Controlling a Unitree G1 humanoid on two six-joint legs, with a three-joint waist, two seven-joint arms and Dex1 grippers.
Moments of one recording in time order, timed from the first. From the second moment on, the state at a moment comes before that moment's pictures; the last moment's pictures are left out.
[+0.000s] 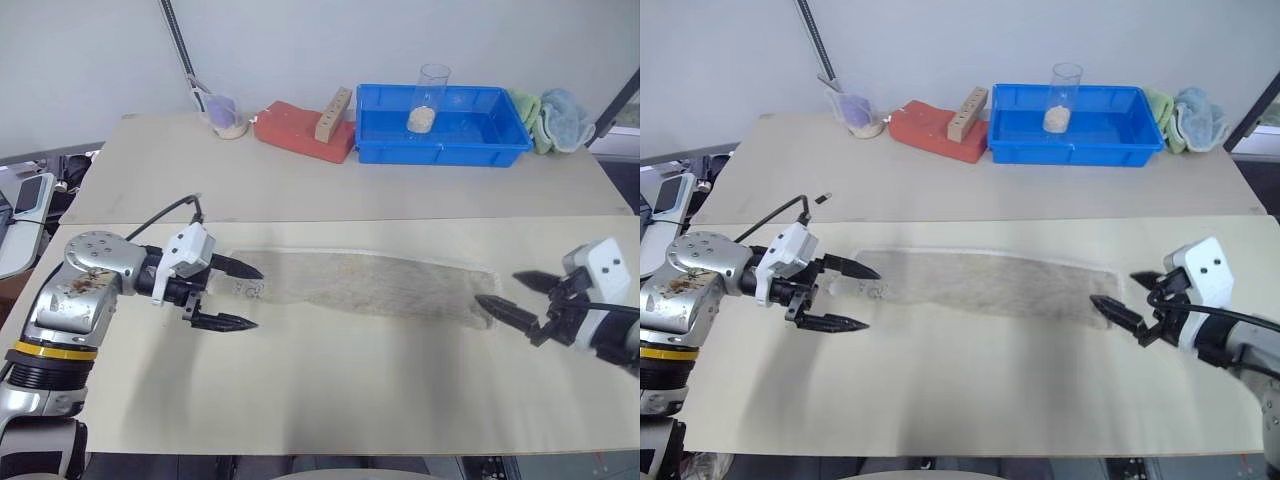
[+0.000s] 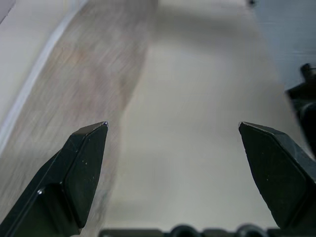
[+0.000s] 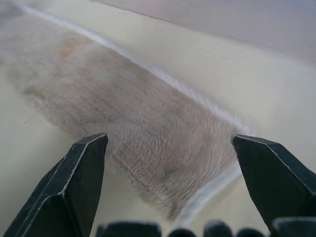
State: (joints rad) left arm -0.42 0.84 -0.02 -0.11 -0.43 0.39 -1.56; right arm 0.12 -0.69 -0.60 -0.67 0.54 1.08 0.69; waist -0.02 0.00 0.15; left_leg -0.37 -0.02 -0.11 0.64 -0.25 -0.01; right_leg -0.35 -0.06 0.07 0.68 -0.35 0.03
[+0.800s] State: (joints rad) left arm -0.45 0.80 -0.04 -0.14 -0.52 0.41 -1.54; right arm 0.08 -0.42 -0.50 -0.59 0.44 1.14 0.25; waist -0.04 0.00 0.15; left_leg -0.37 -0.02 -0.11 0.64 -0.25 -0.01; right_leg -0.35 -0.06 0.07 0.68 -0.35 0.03
